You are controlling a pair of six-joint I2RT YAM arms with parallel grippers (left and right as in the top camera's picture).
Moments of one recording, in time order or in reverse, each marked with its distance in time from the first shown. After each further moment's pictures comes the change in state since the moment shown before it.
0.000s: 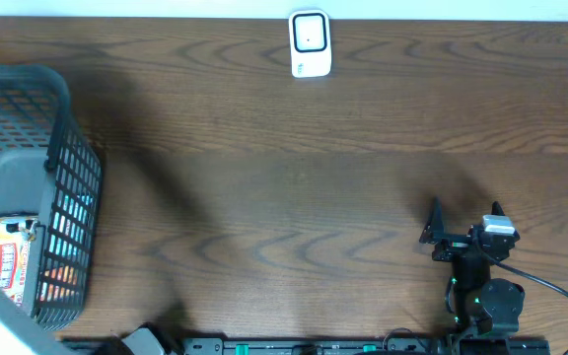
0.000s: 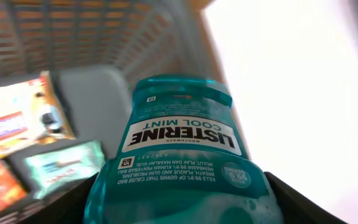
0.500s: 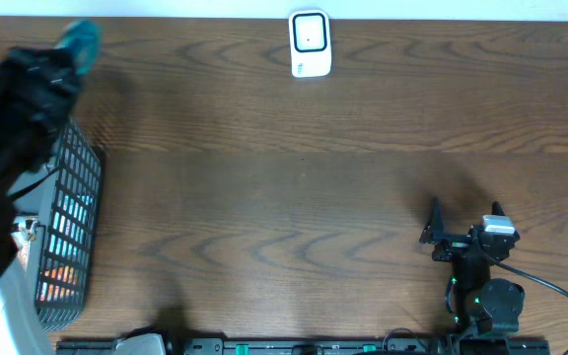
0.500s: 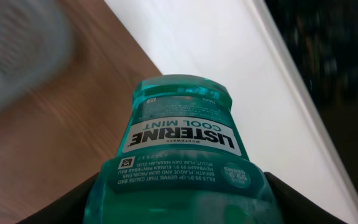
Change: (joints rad) left arm -0.465 -0.077 0.000 0.046 0.115 -0.090; right arm 0.000 0.000 0.000 0.000 0.000 0.000
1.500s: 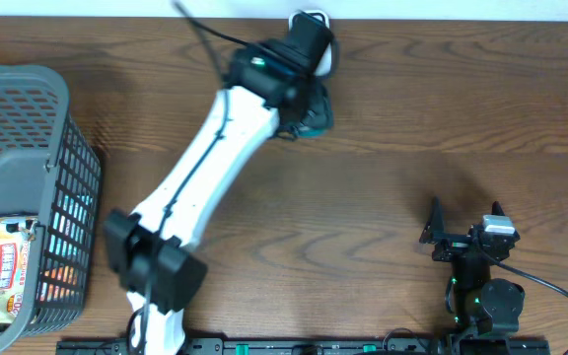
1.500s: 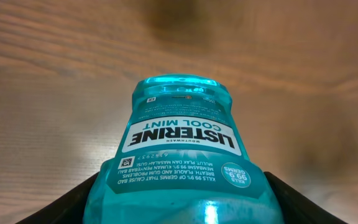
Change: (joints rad) left arm -0.788 0.676 0.000 0.016 -0.210 0.157; right arm 0.000 0.000 0.000 0.000 0.000 0.000
